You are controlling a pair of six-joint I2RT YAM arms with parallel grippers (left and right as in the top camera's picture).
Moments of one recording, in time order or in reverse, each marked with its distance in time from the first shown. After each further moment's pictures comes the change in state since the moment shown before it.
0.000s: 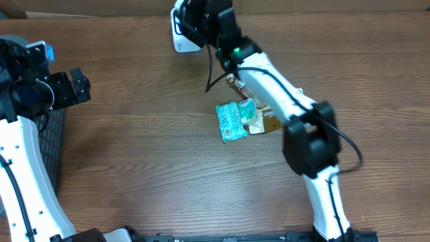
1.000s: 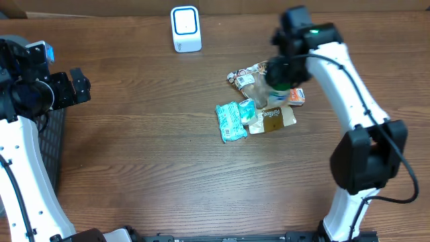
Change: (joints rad) left arm 0.000 0.000 0.000 -0.001 0.001 0.000; right arm -0.342 -0.268 -0.233 -1.062 0.081 0.549
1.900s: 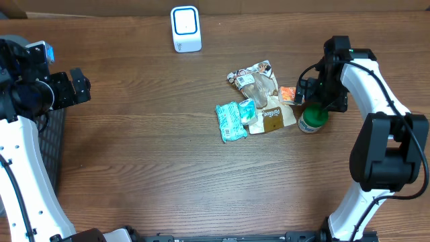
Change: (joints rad) left arm 0.000 0.000 0.000 0.000 0.000 0.000; right arm -0.211 -0.008 -0.276 0.093 -0.022 0.089
